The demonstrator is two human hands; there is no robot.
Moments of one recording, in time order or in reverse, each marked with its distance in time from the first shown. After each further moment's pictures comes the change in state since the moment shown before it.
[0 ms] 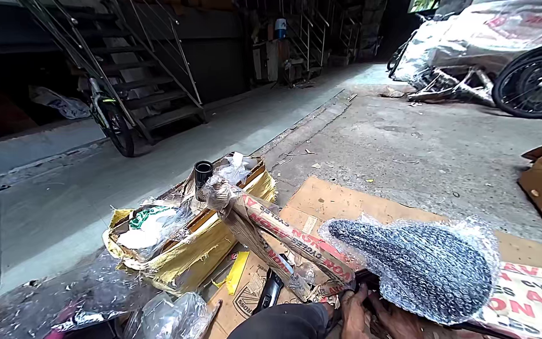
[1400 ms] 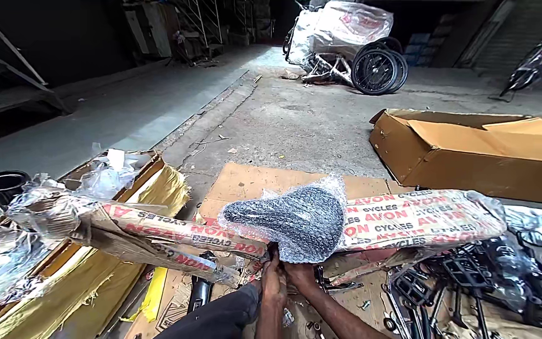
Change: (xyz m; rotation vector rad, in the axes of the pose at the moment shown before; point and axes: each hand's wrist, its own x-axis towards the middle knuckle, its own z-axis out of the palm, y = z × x) left_hand 0.000 -0.004 0.005 -0.028 -0.010 0.077; right_hand -0.004 -0.031 -0.006 0.209 0.027 0.235
